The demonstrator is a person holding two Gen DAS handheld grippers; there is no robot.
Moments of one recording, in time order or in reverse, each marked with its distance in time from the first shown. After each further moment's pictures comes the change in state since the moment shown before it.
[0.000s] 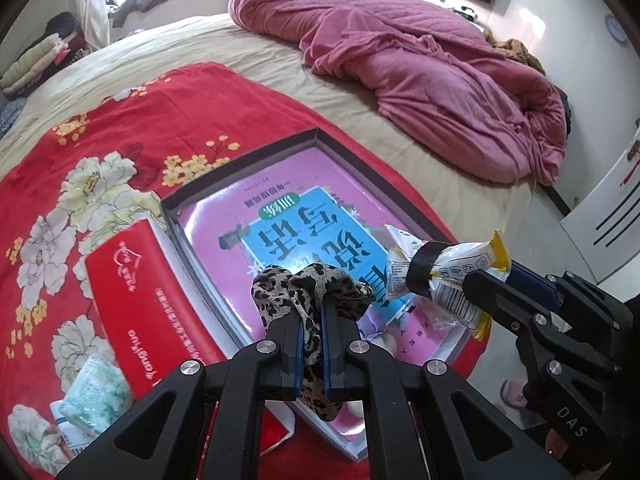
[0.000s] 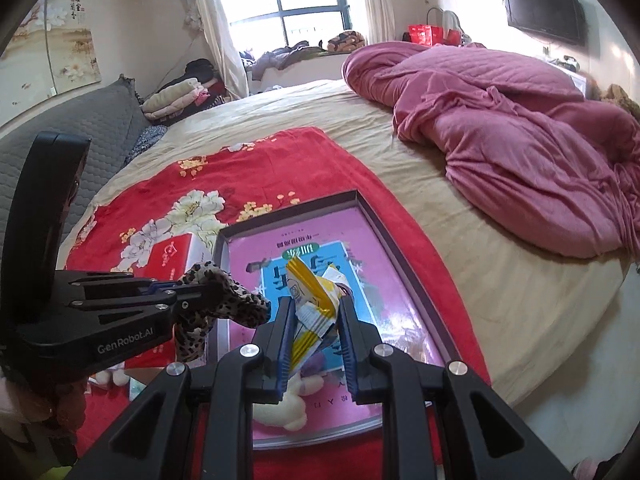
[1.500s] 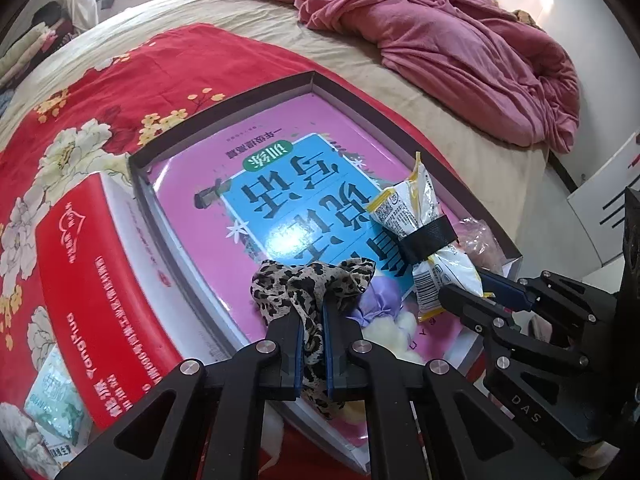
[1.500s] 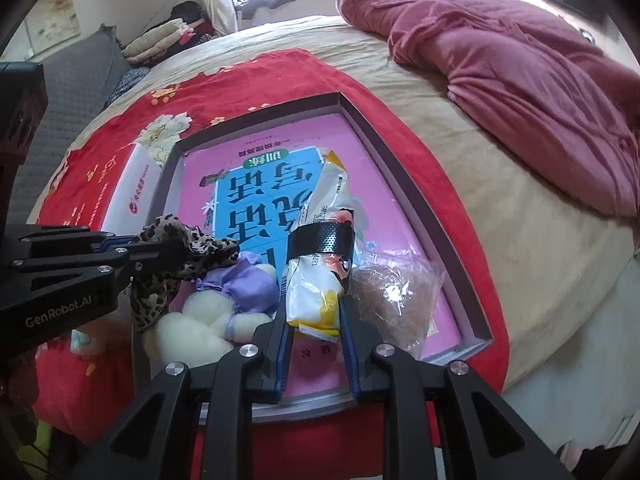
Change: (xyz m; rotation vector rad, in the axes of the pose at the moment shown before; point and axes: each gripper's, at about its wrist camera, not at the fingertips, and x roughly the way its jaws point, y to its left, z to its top) left arm 0.050 -0.006 -0.014 0.018 0.116 0.013; right arm 0.066 -0.030 -0.040 -0.017 0.231 -0.032
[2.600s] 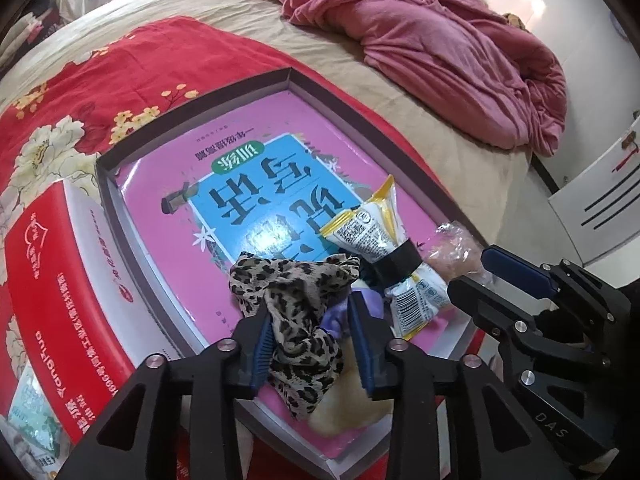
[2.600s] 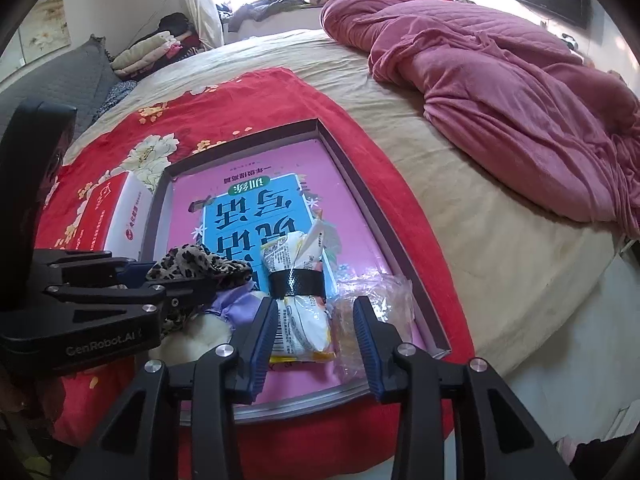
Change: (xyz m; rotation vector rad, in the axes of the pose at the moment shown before) left arm 0.006 -0.006 0.009 -0.014 0.014 -0.090; right arm -0.026 -0.004 0.014 0.011 -0.049 -0.064
